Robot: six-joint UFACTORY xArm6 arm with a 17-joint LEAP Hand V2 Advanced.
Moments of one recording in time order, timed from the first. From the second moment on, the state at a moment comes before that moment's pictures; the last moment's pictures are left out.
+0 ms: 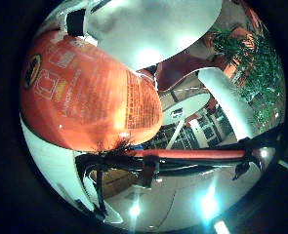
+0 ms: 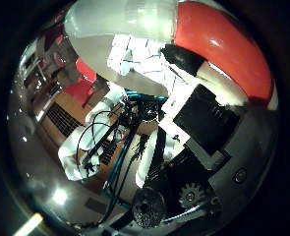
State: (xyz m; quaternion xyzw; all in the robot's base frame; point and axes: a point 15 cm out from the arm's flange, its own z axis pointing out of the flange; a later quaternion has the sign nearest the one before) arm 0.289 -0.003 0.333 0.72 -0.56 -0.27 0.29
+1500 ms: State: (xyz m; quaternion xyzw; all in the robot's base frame) arm 0.349 0.198 0.453 0.79 -0.48 -0.34 -0.18
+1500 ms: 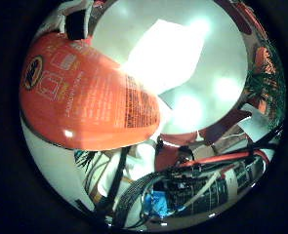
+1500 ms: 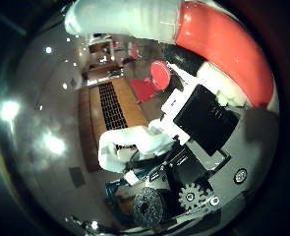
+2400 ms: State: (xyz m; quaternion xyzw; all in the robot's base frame) arm 0.323 0.326 0.294 0.79 -0.35 -0.33 -0.38
